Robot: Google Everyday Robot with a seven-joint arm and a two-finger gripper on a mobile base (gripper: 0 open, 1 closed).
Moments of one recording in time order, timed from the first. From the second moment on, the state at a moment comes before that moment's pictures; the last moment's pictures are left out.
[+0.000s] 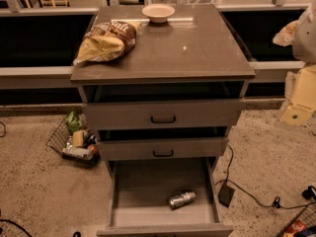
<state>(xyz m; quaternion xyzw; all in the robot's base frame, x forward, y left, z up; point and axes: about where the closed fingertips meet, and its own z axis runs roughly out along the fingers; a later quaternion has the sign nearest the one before) 0.438 -0.216 0.978 -0.60 0.78 -0.04 0.16</state>
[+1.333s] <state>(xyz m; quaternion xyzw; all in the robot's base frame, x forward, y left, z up) 0.422 -0.147 0.800 -0.66 0.71 0.10 0.23</state>
